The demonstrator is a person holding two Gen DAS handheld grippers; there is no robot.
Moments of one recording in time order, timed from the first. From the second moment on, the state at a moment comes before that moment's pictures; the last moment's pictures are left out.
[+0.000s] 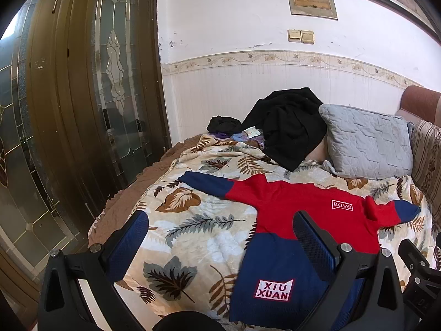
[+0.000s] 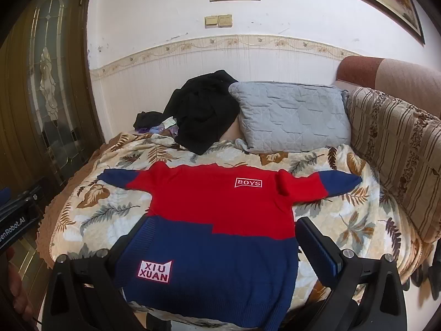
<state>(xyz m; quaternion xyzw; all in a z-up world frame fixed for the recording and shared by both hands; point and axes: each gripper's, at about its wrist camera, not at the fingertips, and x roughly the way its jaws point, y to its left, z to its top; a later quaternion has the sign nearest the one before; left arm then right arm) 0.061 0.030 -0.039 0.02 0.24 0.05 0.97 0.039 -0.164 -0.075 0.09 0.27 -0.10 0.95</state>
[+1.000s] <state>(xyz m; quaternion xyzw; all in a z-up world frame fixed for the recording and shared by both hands) 0.084 0.020 -0.047 0.04 0.26 0.05 0.96 0.066 -0.168 -0.084 0.09 0.29 -0.10 0.95</state>
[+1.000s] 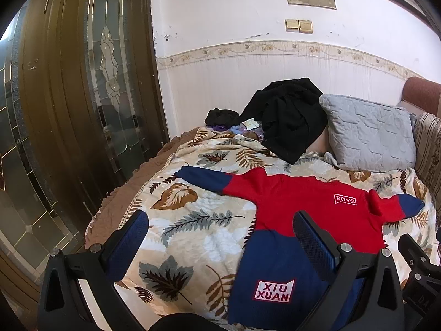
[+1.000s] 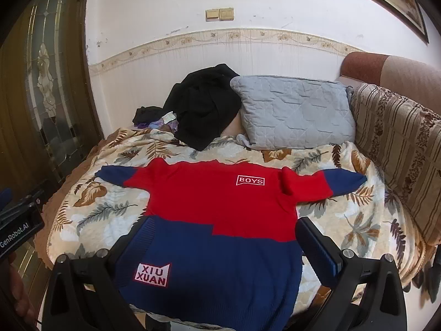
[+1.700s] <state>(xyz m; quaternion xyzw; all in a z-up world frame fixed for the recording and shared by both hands) 0.236 -0.060 -0.194 0.11 0.45 0.00 0.88 0.175 -0.306 -0.192 0.19 0.37 -0.08 0.91</state>
